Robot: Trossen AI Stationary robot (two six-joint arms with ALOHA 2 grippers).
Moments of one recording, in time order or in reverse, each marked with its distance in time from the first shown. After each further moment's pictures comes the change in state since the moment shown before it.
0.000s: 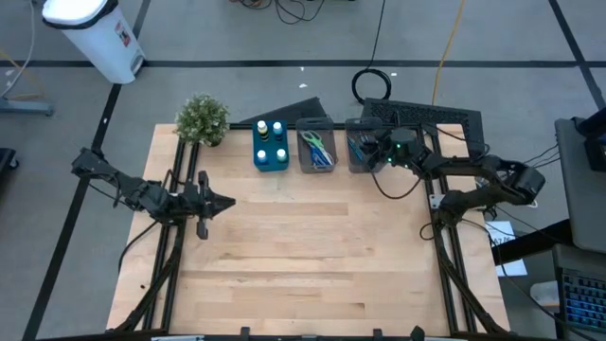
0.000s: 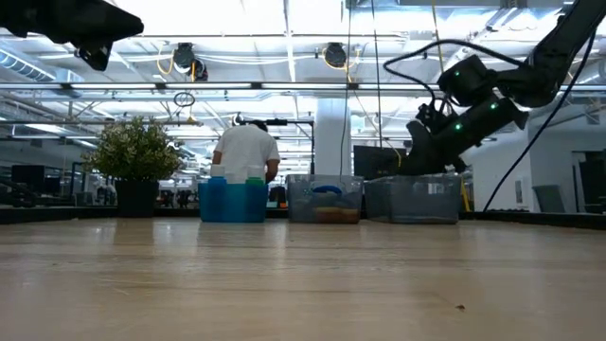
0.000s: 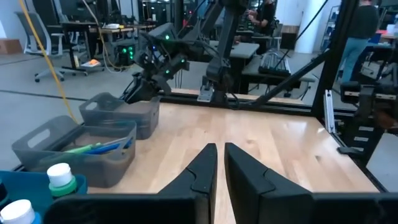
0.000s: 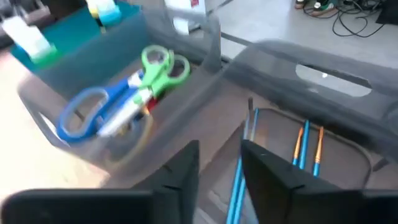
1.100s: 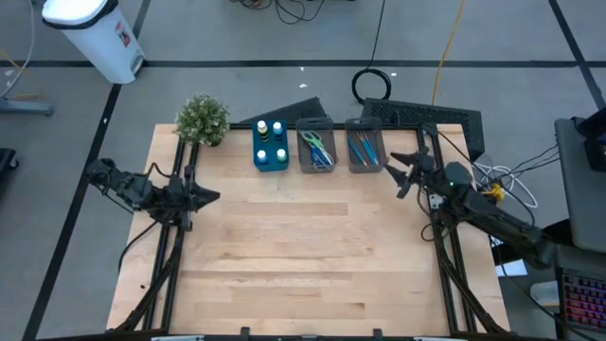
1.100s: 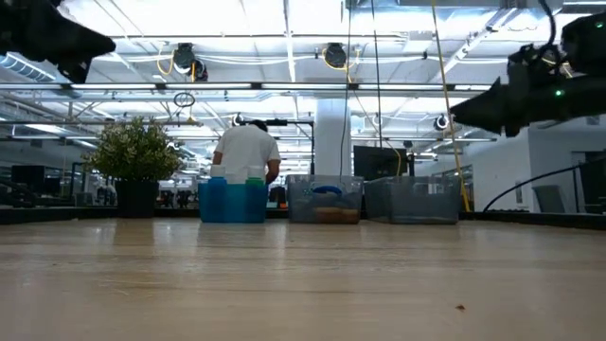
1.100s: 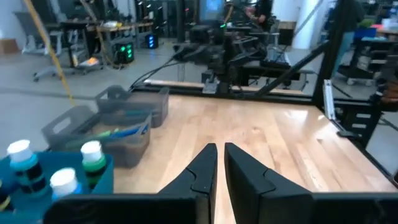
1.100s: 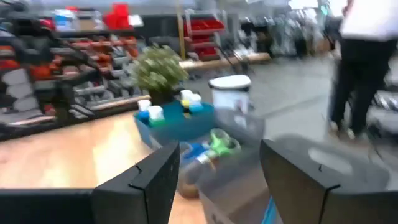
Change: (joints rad) left arm 0.000 -0.376 0.000 -0.394 0.018 0.012; right arm 0.107 -1.202 -0.386 -0.331 -0.052 -0.092
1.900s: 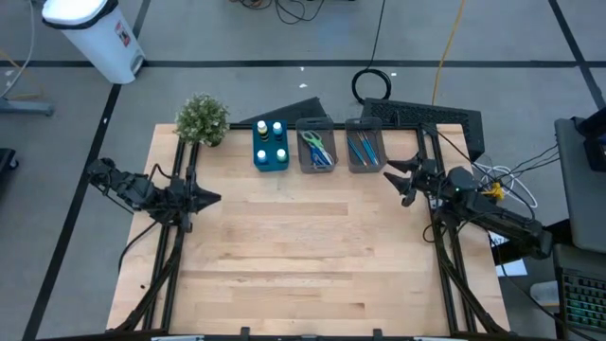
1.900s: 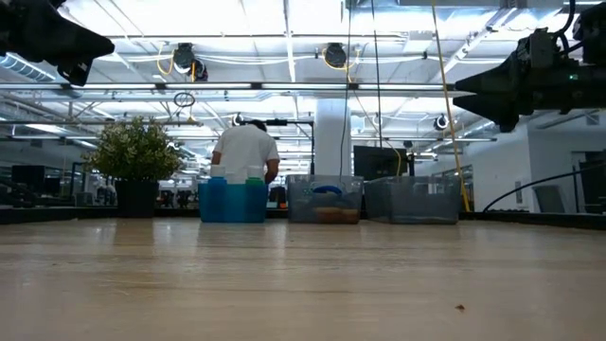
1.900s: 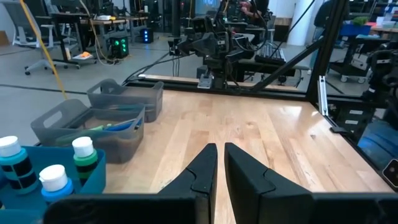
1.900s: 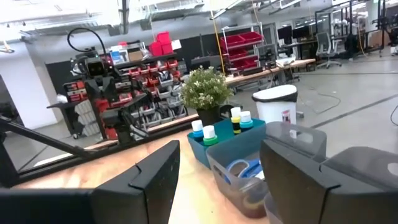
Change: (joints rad) left arm 0.000 0.012 0.000 -0.013 0.019 -0.035; right arm 0.160 -0.081 -0.001 0.011 -0.001 0.141
